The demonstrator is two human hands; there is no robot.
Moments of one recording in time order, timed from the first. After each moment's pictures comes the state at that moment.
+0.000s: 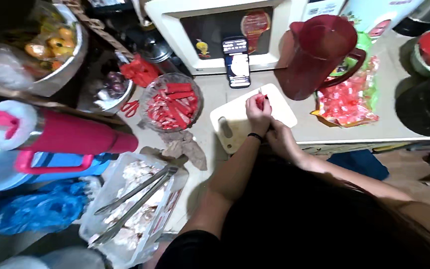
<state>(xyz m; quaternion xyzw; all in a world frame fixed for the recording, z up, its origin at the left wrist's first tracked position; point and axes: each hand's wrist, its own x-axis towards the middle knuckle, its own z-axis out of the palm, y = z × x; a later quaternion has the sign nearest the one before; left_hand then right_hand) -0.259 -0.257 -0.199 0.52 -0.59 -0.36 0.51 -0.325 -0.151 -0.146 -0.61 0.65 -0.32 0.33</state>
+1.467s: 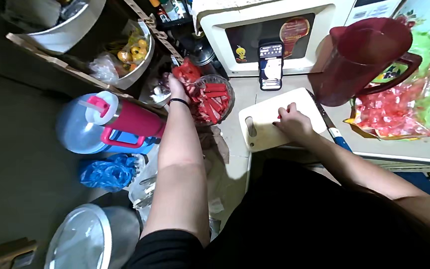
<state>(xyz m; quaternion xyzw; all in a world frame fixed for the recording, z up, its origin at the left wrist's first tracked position) 0.022 -0.398 -0.058 0.65 -0.26 -0.41 0.58 -0.315 -0.224 -0.151 -0.70 0.67 -0.13 0.21</state>
